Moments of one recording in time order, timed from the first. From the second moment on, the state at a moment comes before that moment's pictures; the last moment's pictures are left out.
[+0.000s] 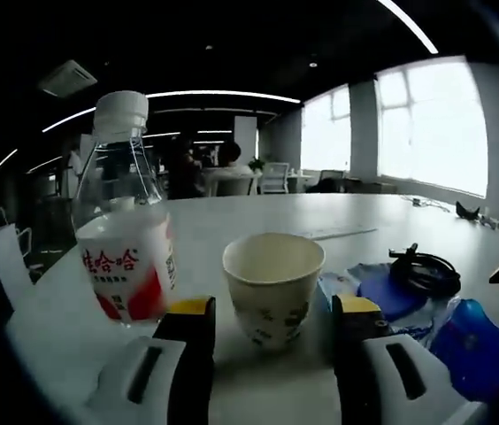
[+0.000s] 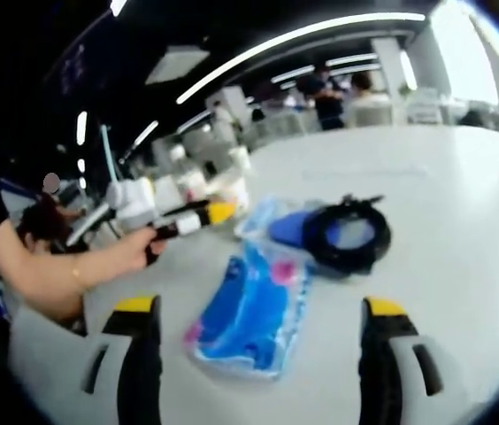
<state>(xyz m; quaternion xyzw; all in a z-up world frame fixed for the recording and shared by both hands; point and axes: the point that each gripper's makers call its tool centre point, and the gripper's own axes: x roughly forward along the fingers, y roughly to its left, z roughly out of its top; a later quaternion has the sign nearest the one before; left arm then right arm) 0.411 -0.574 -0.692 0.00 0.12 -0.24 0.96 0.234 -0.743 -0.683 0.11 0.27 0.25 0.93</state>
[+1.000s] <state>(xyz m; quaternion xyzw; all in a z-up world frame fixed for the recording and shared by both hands) 0.370 -0.569 -0.694 -0.02 0.21 -0.22 0.95 0.286 -0.795 -0.682 0.22 0.26 0.13 0.93</state>
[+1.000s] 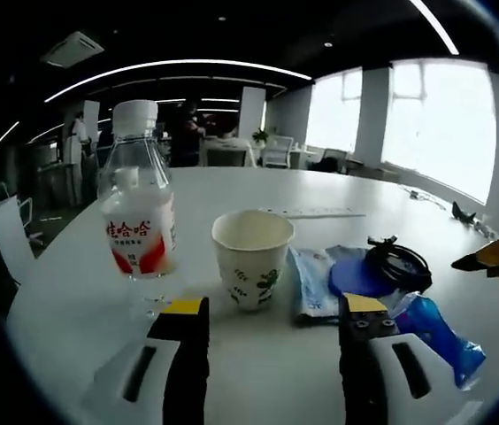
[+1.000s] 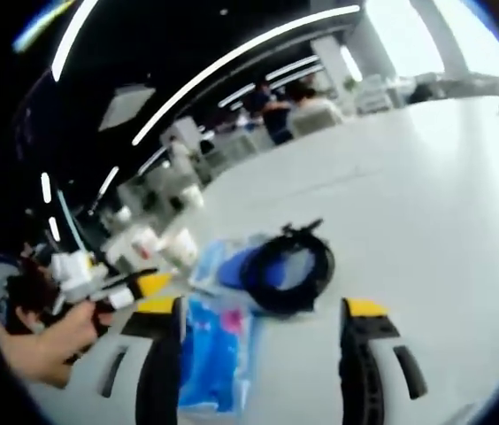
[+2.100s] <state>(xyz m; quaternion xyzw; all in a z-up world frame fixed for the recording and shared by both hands) 0.368 -0.617 -0.729 -0.09 0.28 -0.24 0.93 0.323 -0.802 -0.727 0.36 0.31 0.04 0.88</state>
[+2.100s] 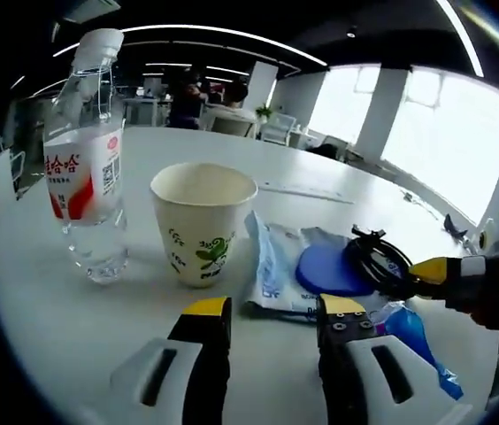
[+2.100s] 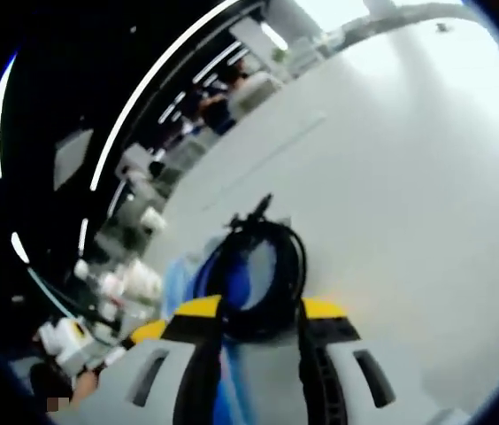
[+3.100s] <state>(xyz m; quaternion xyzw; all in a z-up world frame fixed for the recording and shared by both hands) 0.368 -0.620 -0.729 -0.09 0.29 -0.25 0.92 0.323 -0.806 -0.725 0.45 0.32 0.02 0.83</state>
